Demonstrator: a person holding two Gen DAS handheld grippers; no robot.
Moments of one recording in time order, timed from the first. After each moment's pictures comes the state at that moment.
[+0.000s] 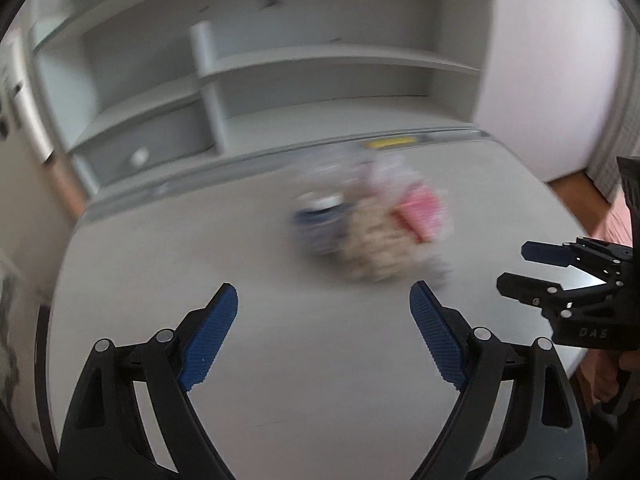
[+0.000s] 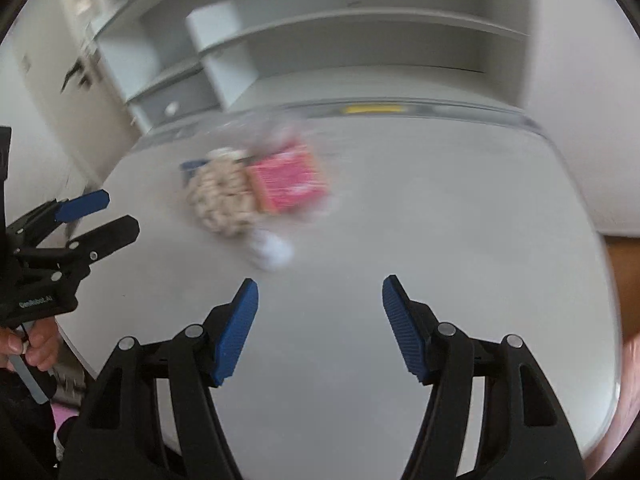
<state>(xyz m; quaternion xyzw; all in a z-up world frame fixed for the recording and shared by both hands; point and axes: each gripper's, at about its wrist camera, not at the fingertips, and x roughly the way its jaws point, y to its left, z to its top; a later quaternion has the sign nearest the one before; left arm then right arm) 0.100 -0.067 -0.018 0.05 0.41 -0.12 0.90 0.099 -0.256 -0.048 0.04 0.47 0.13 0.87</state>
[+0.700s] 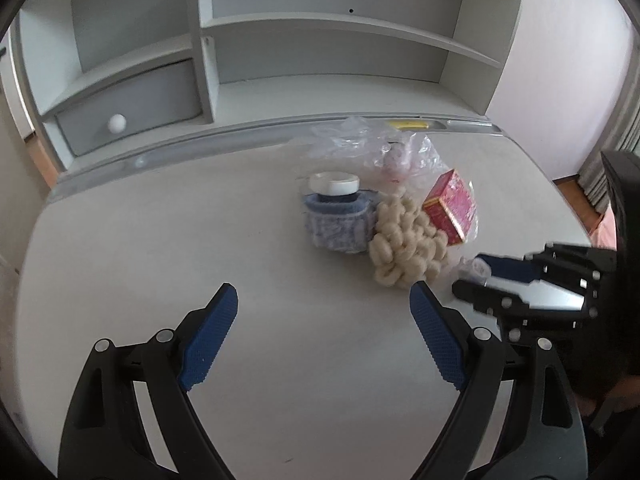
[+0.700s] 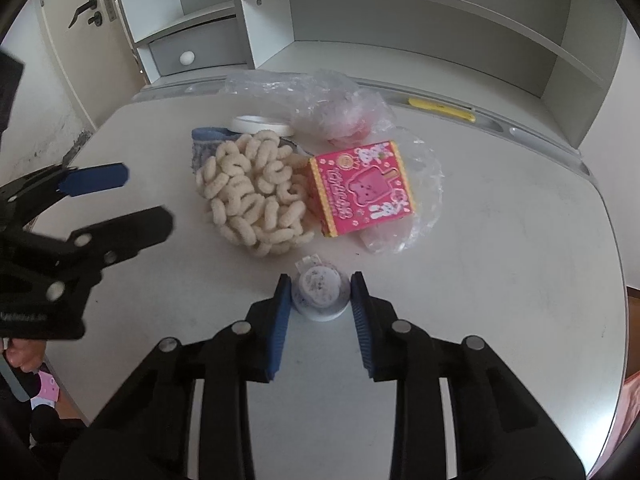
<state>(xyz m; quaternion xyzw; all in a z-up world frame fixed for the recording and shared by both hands) 0.147 -0.066 -0.051 0.02 0.44 -0.15 0.88 0.142 -0.197 -0.070 -0.04 0.49 0.14 0.86</state>
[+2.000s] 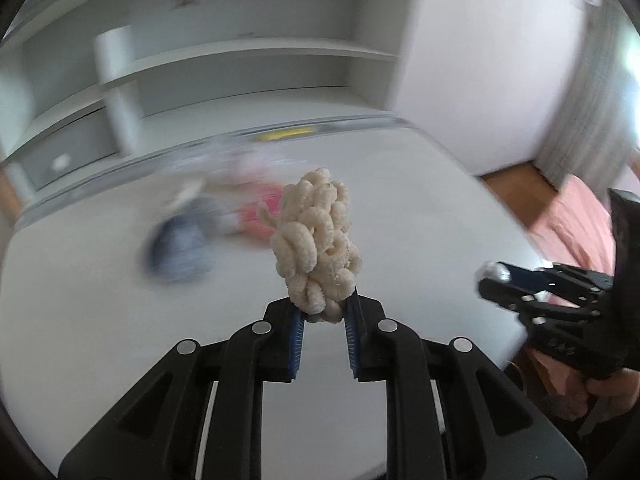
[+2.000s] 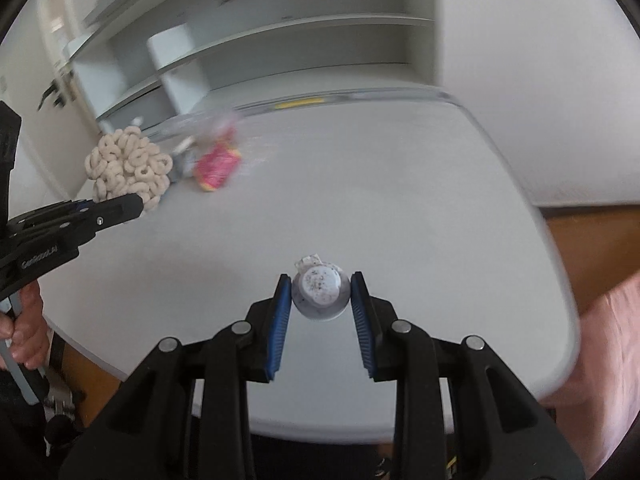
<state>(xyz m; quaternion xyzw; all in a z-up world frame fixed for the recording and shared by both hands) 0.074 -0.167 -0.019 0.04 0.41 -0.26 0.88 0.016 -0.330 -0.040 0.08 0.44 0.02 0.89</state>
